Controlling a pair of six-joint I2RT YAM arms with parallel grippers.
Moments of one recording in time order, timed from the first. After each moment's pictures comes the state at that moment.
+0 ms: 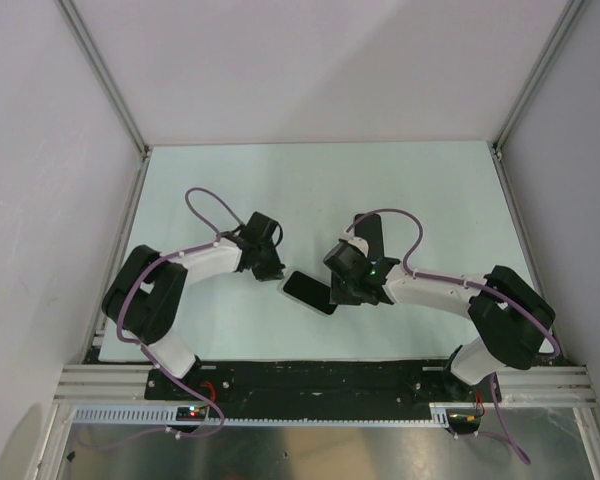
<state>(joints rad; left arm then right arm) -0.54 1.66 0.88 -0.33 0.02 -0.86 0.91 1.54 0.87 -0.37 0.16 0.89</state>
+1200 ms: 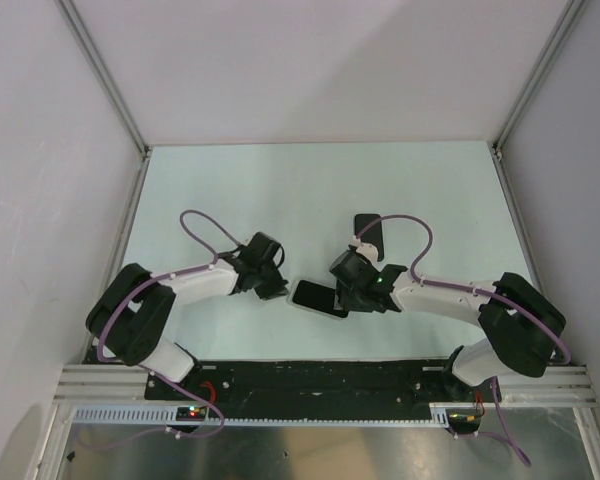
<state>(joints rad) -0.64 1.52 0.72 -0.27 0.01 -1.09 0.93 1.48 0.80 -0.40 0.23 0.94</state>
